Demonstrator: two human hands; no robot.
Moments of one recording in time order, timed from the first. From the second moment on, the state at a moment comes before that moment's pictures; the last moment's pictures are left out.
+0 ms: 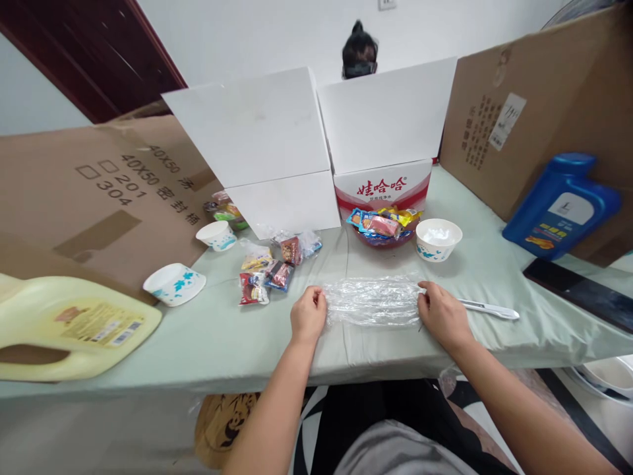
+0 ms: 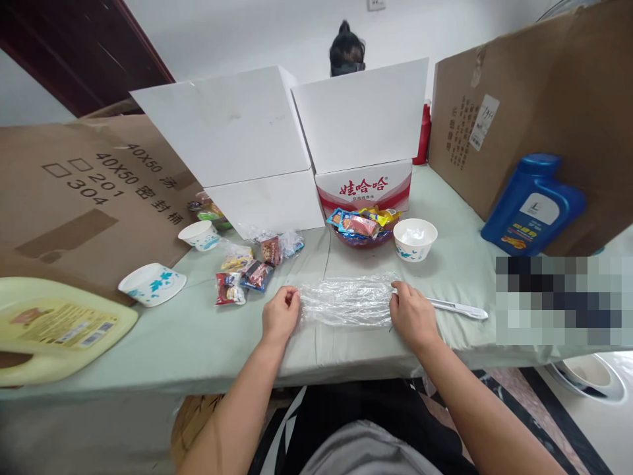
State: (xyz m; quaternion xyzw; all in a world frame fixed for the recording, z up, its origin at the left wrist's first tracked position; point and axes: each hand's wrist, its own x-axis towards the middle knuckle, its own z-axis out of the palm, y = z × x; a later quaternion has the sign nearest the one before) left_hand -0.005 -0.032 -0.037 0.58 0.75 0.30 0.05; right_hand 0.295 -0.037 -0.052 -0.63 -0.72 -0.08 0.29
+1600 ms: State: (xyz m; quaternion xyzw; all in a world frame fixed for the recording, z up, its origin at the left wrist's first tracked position) left_hand -0.021 -0.090 -0.051 0.71 0.58 0.40 0.03; right_hand 0.291 -0.042 -0.043 -0.66 -0.72 -0.06 0.21
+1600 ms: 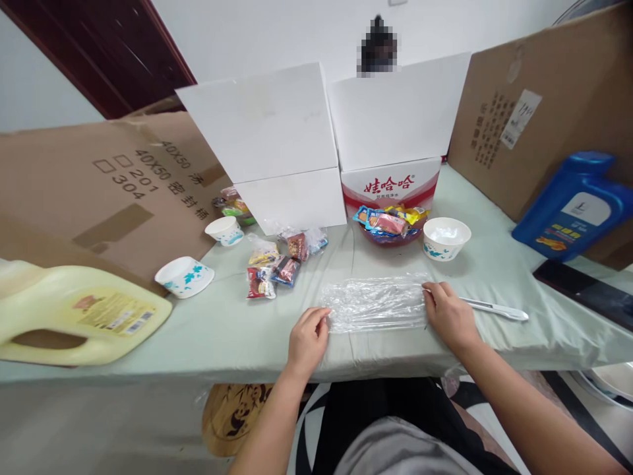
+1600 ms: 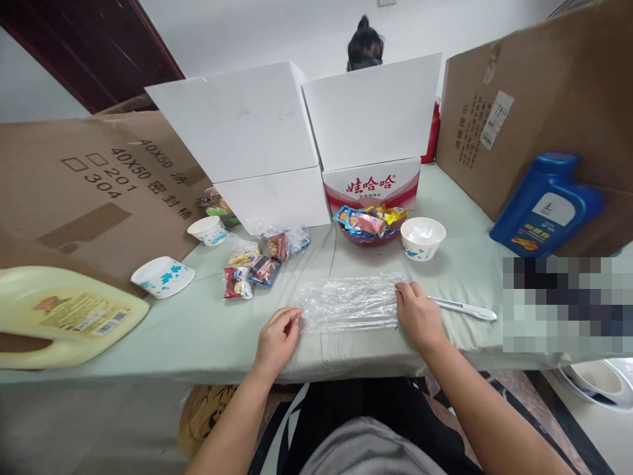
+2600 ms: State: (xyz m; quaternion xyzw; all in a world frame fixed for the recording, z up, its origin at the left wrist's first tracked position) left_hand 0.028 -0.097 -0.022 0.81 0.51 0.29 -0.02; right_hand 0.276 -0.047 -0.014 -0.52 -0.83 -0.01 0.19
